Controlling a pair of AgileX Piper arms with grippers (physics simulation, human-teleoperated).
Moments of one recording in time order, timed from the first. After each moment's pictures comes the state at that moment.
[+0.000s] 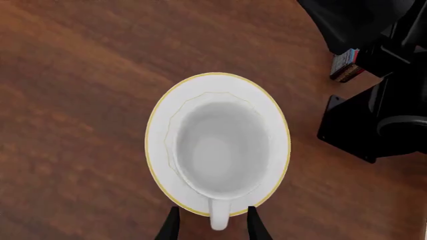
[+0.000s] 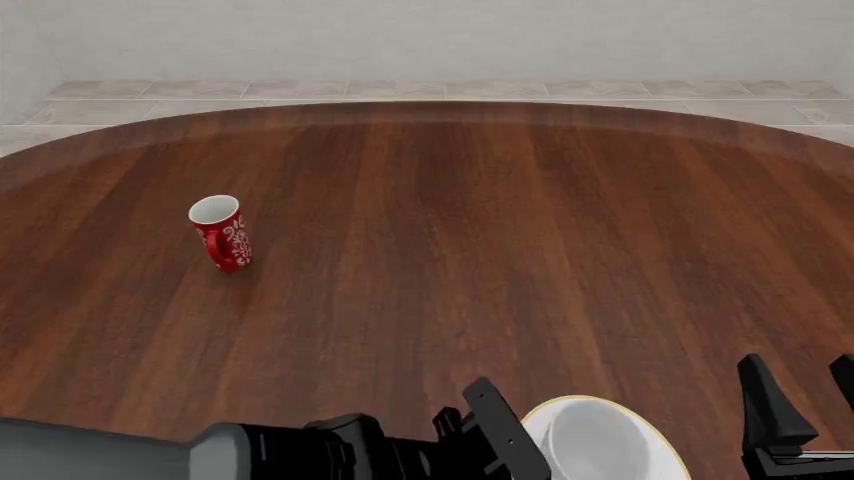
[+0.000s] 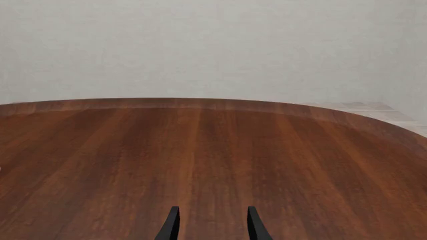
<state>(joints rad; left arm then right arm) -1.22 1.69 -0.84 0.02 -0.12 0.00 0.03 0.00 -0.02 0.00</state>
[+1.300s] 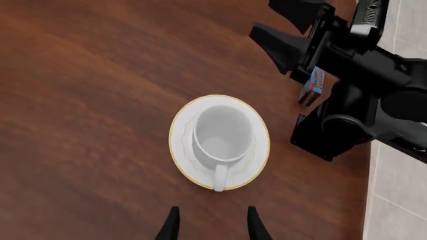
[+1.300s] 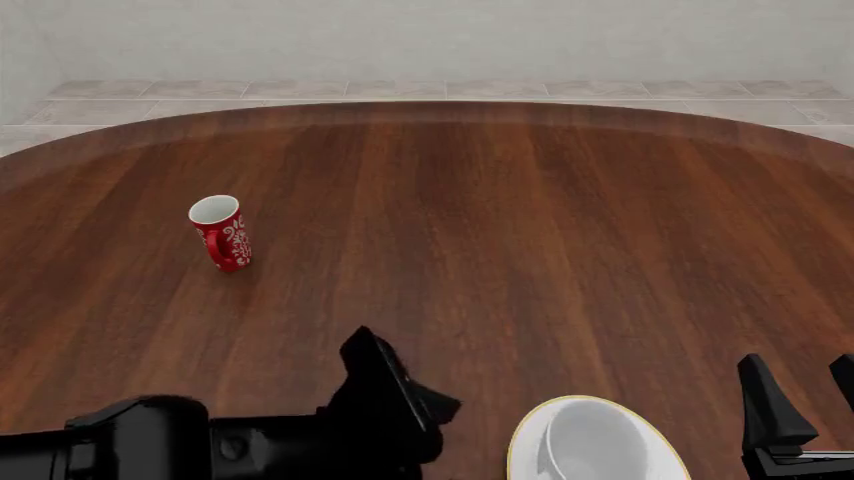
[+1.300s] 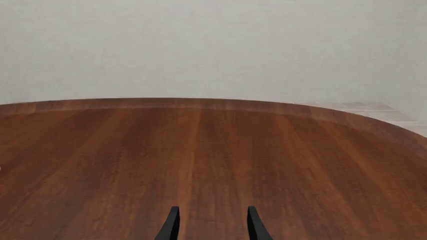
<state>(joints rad) -1.19 1.23 -0.70 0.14 -0.13 0.00 0.03 0.00 -0.02 0.00</state>
